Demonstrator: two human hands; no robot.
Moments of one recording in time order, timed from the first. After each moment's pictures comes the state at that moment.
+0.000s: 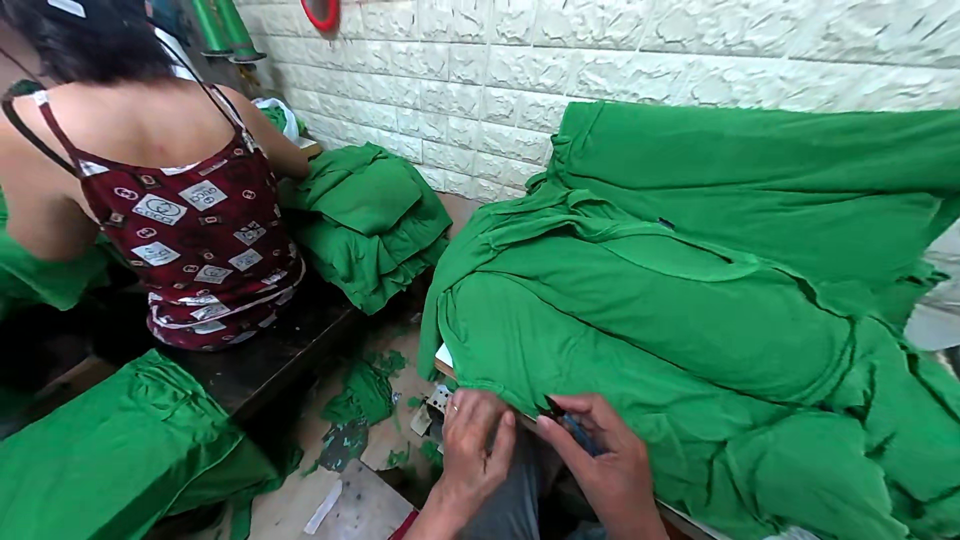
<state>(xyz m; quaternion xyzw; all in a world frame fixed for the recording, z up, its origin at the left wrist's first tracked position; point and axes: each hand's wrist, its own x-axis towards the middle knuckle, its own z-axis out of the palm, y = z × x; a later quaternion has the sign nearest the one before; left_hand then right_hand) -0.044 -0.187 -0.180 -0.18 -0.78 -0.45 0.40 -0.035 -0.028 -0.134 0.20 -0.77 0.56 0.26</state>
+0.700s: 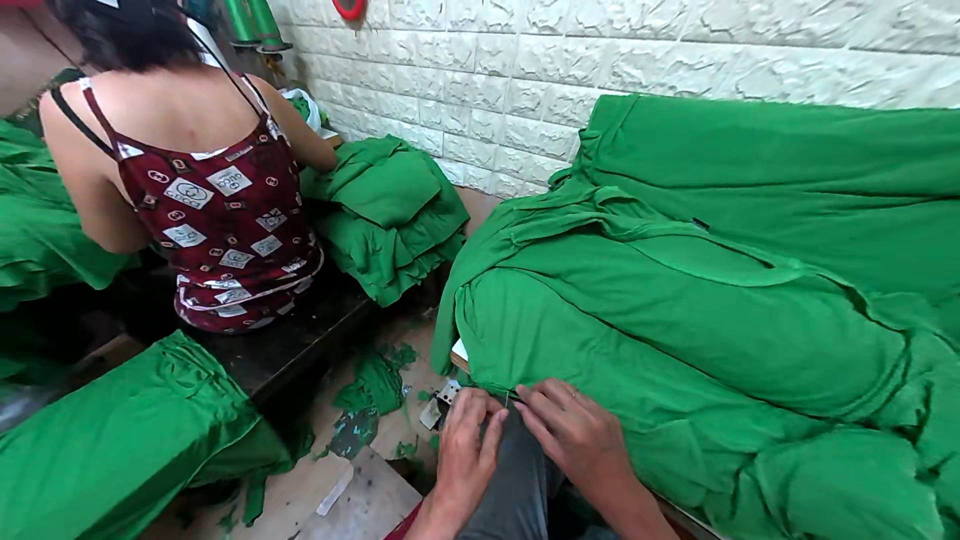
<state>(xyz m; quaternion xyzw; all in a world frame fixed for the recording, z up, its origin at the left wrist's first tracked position) -0.027 -0.206 -0.185 -0.12 -0.79 -0.53 0.29 -0.068 -0.044 -0.144 0.34 -0.85 0.19 0.35</state>
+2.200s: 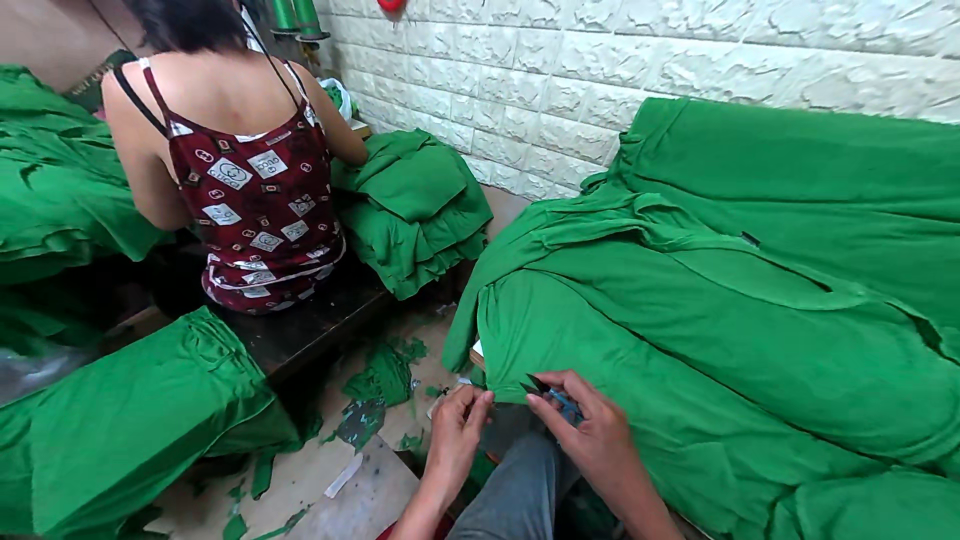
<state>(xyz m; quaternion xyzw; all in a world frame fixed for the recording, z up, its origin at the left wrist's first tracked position) -0.029 -0.236 -0.186 0.01 -0.75 -0.65 0.16 -0.071 -0.057 -0.136 0.26 -0.85 0.42 0.20</state>
